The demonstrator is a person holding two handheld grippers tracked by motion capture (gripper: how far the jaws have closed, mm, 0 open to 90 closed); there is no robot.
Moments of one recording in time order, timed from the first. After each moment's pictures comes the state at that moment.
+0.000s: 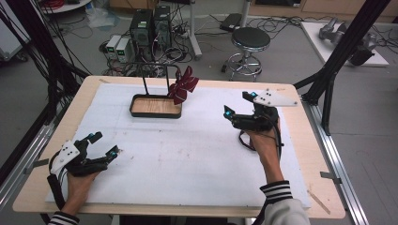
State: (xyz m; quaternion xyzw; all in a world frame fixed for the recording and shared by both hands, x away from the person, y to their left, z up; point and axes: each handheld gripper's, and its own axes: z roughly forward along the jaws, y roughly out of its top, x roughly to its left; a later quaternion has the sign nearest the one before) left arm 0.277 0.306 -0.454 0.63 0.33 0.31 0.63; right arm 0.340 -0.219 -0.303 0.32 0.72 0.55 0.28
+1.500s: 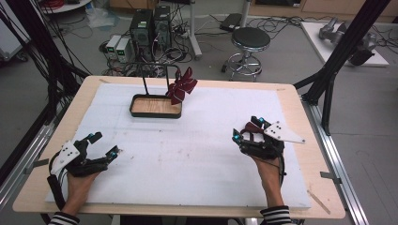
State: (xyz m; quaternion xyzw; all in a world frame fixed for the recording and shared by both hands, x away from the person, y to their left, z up) left arm 0.276 0.306 -0.455 0.63 0.32 0.32 0.63; right arm 0.301 -0.246 -0.373 0.34 0.68 0.58 0.29
